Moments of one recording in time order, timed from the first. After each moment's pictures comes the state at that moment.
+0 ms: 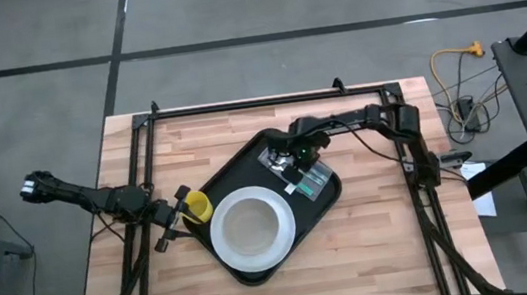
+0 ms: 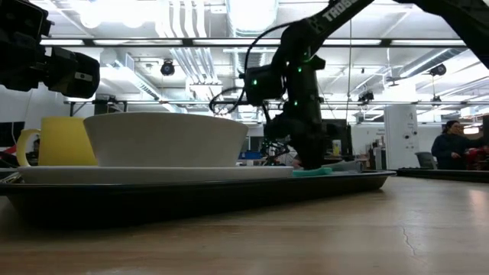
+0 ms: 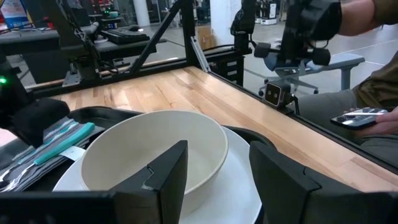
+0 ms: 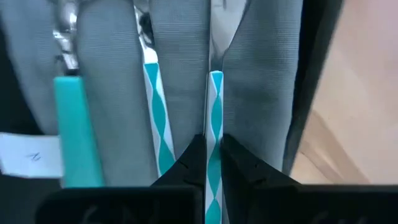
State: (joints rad) left arm -0.28 0.28 0.01 0.09 0.15 0.10; right arm -0.25 2.08 1.48 -1.04 0.01 0.58
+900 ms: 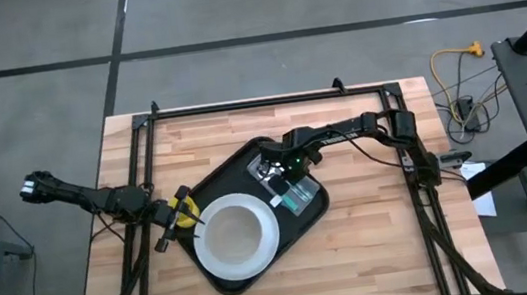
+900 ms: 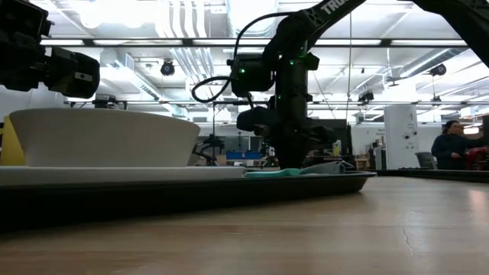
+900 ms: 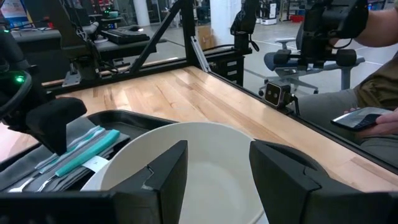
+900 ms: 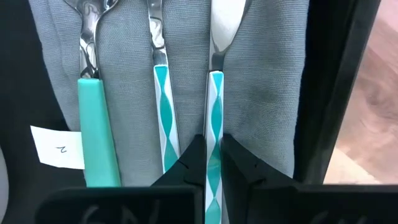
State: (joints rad) left arm -0.28 0.28 0.01 0.09 0.15 0.09; right arm -0.16 2.12 1.52 -0.90 -0.13 0.80
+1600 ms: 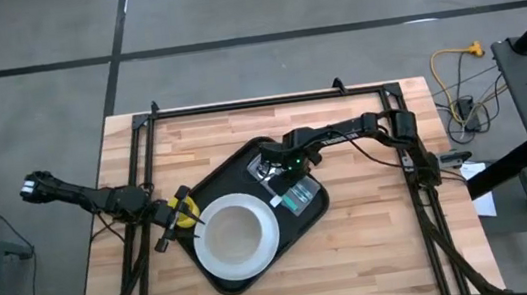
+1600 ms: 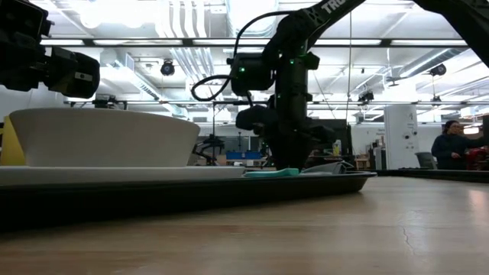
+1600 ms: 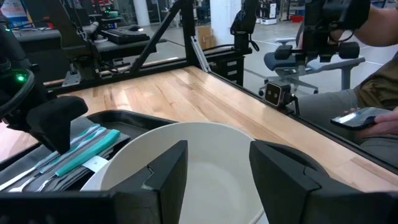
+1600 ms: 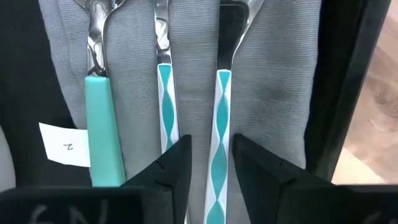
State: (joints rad) left arm -0.28 0.28 0.01 0.09 0.15 0.10; right arm -0.16 2.10 1.52 -0.91 -0.13 0.80
